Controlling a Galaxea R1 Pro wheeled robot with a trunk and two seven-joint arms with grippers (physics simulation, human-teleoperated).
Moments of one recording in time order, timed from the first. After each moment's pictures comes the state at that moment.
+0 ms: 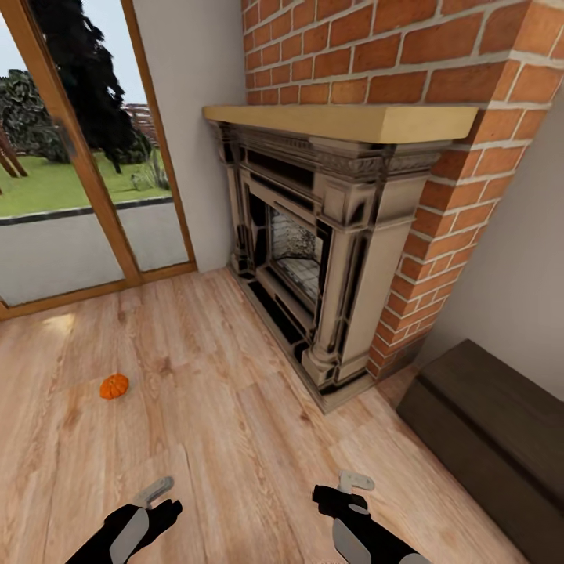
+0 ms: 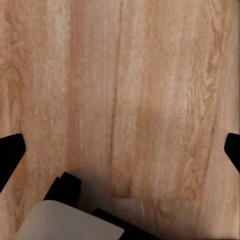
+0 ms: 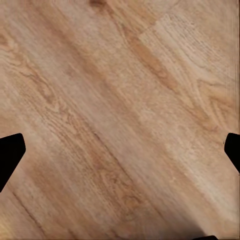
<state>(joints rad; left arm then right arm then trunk) -0.46 0.10 -0.02 -0.44 0.63 0.34 0.20 -0.53 0.11 0.62 -0.33 -0.79 -0.02 -0.34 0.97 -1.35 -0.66</state>
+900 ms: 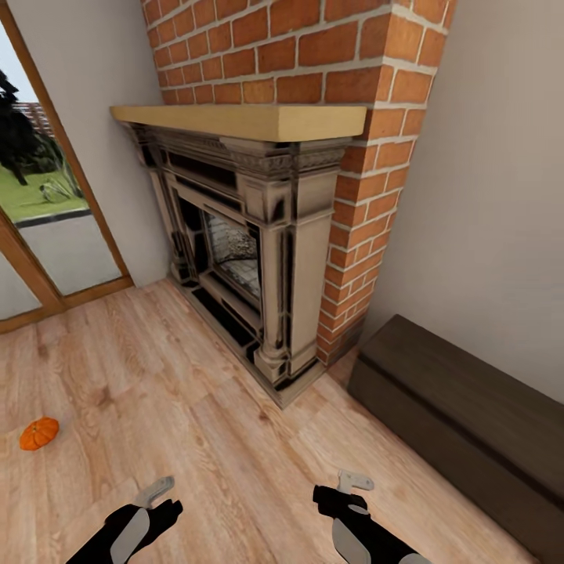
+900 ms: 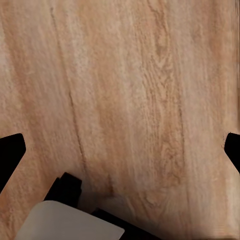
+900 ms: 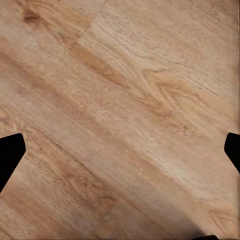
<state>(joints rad) -0.46 0.10 -0.02 -0.44 0.62 0.34 0.20 -0.53 0.11 0.62 -0.33 -0.79 -0.02 -0.34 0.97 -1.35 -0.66</state>
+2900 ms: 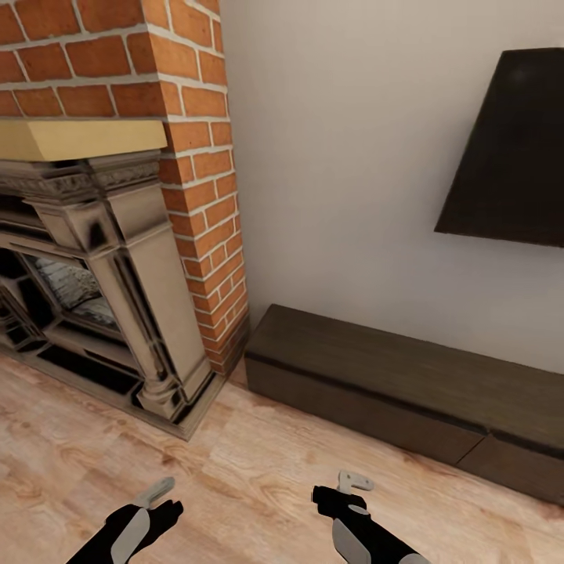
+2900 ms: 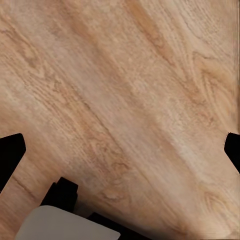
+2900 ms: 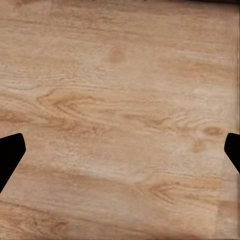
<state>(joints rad) -0.46 0.10 -0.03 -0.44 0.62 0.35 0.20 -0.53 0.11 0.62 -0.33 -0.79 -0.02 -0.32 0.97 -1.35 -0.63</state>
